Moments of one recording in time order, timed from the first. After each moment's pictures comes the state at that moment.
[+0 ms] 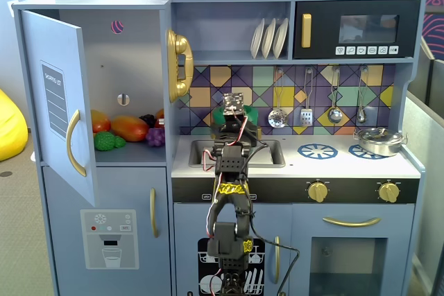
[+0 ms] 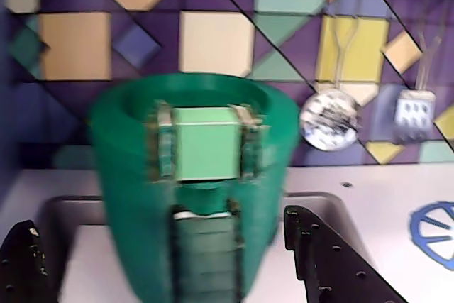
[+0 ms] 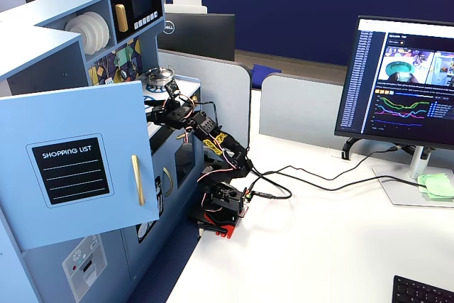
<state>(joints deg) 6.2 146.2 114.5 27.0 -96.2</state>
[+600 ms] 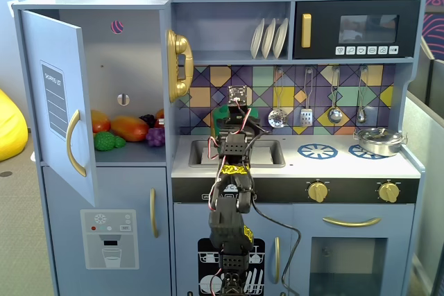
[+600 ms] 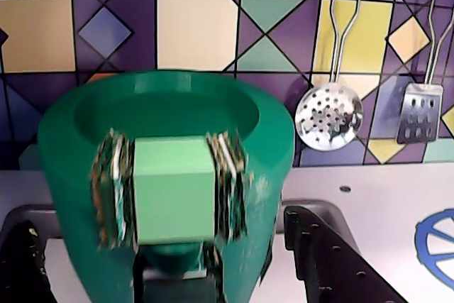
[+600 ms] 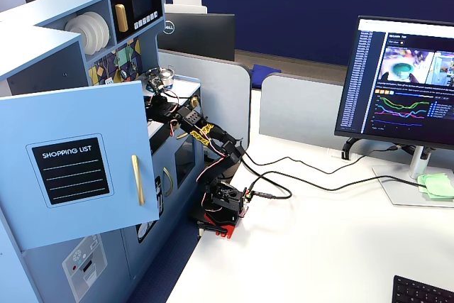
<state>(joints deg) 6.4 129.9 104.2 21.6 -97.1</state>
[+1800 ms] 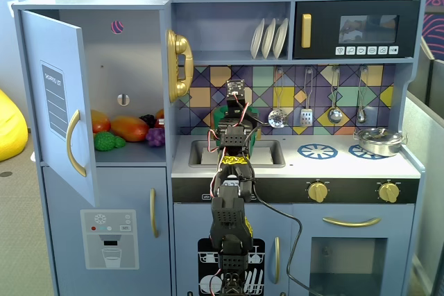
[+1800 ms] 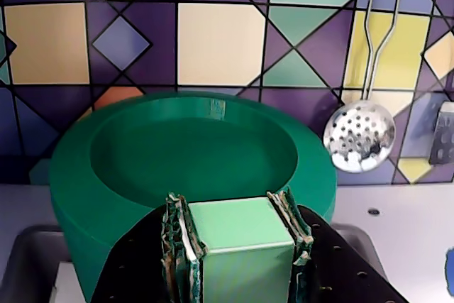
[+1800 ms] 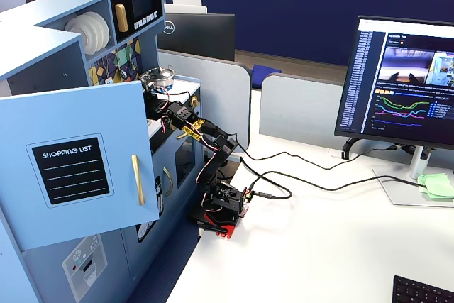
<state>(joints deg) 4.2 119.7 93.5 21.4 -97.0</state>
